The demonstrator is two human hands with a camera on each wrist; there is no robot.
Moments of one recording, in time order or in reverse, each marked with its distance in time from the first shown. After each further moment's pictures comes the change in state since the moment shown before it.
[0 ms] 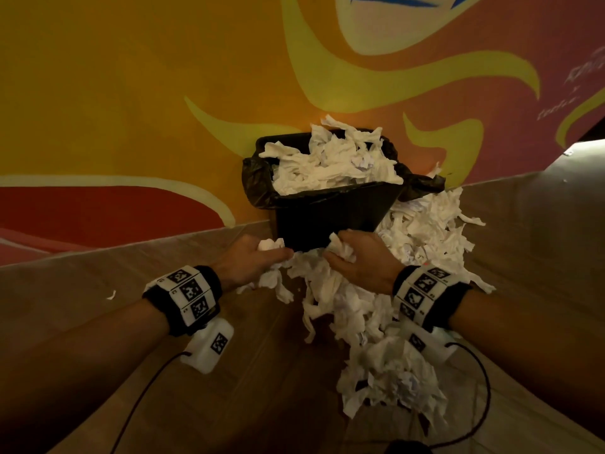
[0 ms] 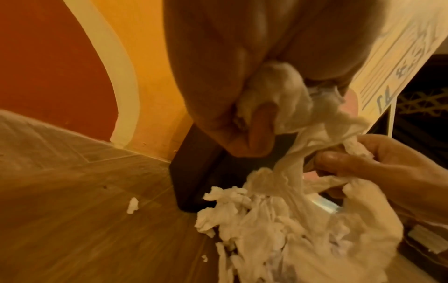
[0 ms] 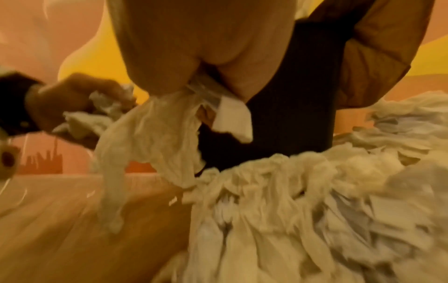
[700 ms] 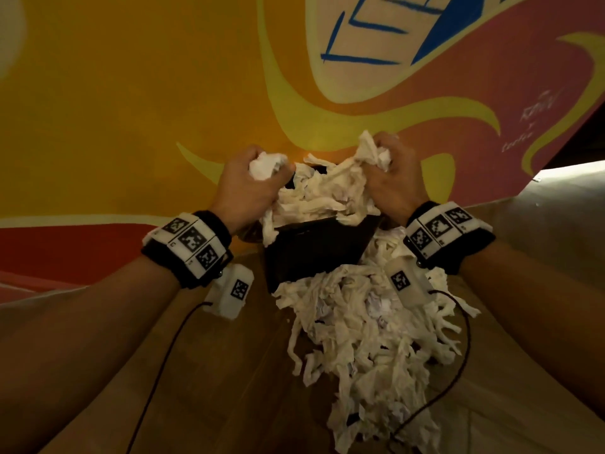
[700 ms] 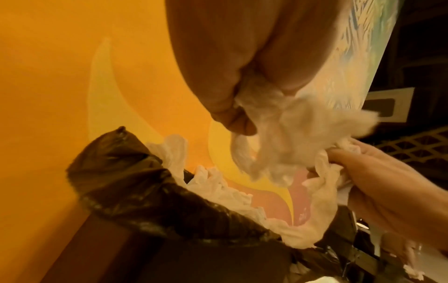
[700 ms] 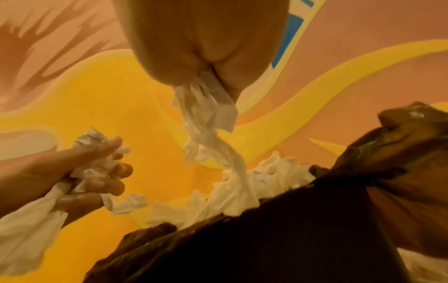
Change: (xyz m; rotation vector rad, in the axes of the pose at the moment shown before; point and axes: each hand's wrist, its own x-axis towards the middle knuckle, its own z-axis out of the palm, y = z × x) left_hand 0.027 0.135 -0.030 -0.193 0.427 0.454; right_hand 0.064 -0.037 -0.133 0.225 0.626 -0.075
